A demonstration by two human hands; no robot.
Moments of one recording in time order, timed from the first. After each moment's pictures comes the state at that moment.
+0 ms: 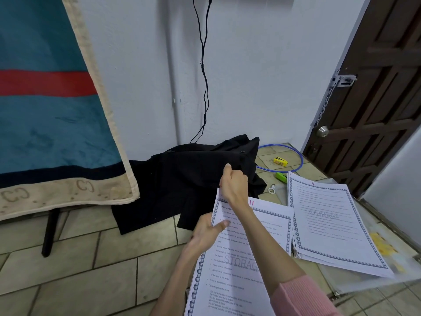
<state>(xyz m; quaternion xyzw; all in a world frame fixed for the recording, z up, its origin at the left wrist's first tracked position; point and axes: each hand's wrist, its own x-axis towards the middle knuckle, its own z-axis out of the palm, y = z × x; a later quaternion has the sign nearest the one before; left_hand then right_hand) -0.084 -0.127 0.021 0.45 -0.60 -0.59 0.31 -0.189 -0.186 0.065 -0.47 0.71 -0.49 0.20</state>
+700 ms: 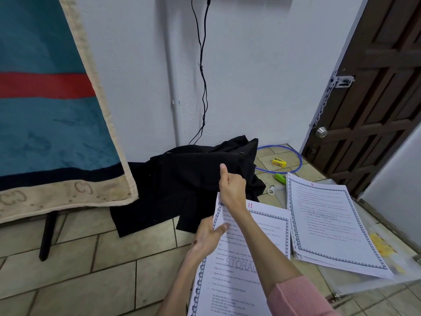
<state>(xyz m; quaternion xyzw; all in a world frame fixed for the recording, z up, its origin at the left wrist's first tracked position) -0.091 -0.126 0.012 0.47 -0.60 -0.56 0.32 -0.188 -0.184 0.058 -0.52 0.67 -0.51 0.18</state>
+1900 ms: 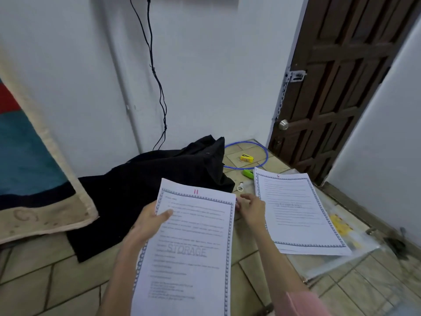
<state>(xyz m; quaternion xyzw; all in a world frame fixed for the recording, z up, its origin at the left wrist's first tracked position) -0.053 -0.172 0.054 0.50 -0.61 -0.55 0.29 -0.318 -0.143 -0.020 -0.34 0.80 -0.45 0.20</state>
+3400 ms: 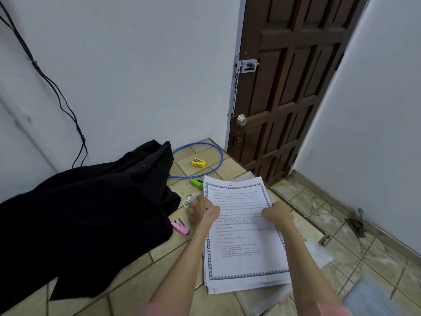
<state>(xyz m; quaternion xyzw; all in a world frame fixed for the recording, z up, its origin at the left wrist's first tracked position) -0.381 -0.208 -0.011 0.64 -0.65 -0.41 0.06 -0.542 -0.104 -0.011 -0.19 0.90 -0.25 0.29</state>
